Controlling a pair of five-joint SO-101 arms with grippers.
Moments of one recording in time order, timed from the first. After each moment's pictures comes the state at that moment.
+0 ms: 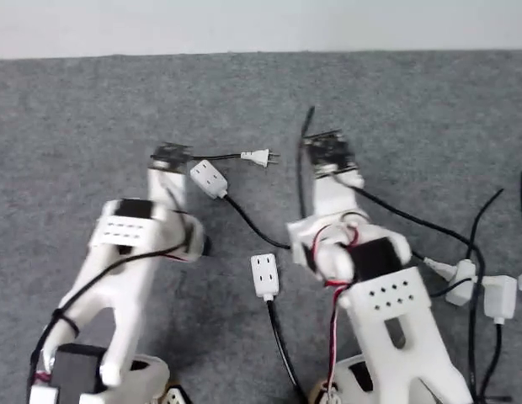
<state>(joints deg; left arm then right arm) 7.8 -13.0 40.9 66.1 5.0 -17.0 -42.6 43.5 66.2 -4.0</state>
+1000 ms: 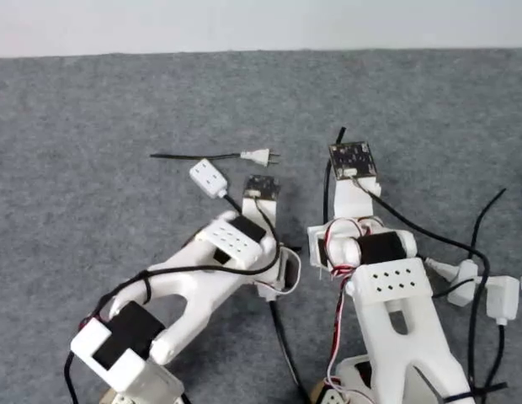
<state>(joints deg) 33.2 6.5 33.7 61.1 34.1 -12.4 -38.1 48.9 61.9 -3.8</state>
